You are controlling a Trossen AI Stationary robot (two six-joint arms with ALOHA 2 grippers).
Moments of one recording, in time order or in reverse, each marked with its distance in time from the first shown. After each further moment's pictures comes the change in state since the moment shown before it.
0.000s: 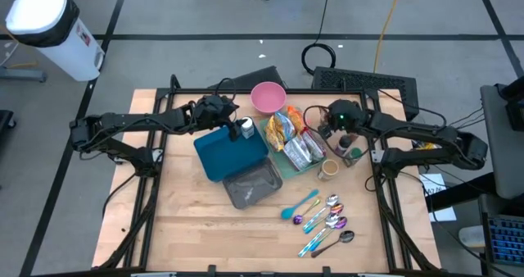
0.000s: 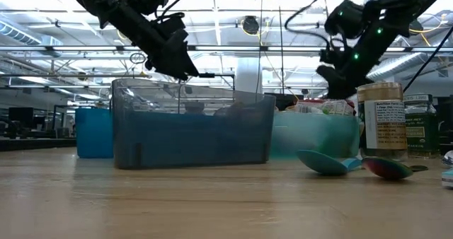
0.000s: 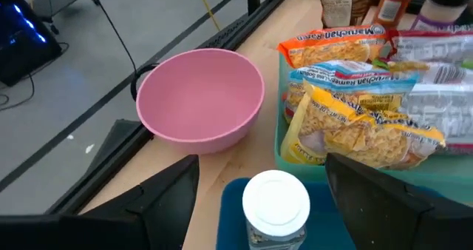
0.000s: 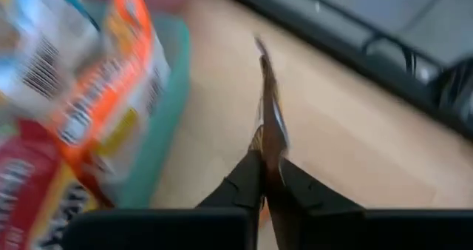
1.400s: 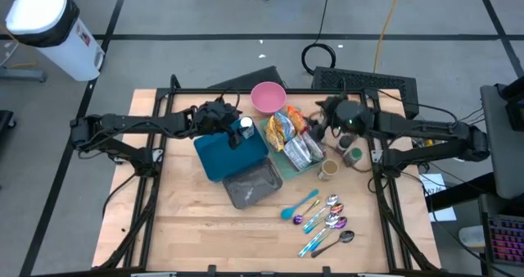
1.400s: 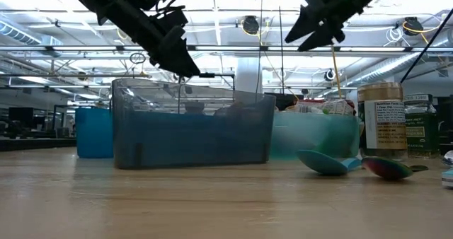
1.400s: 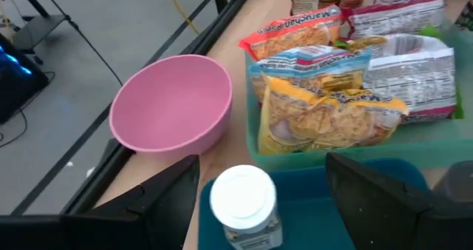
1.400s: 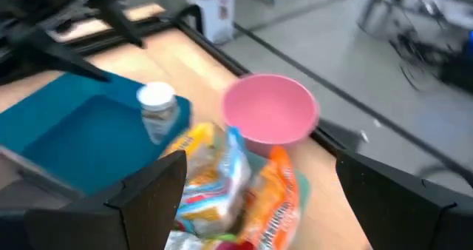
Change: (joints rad) left arm -0.068 0.000 0.000 -0.010 0.000 0.115; right arm 0.285 -0.026 0.278 0.000 0.074 -0.053
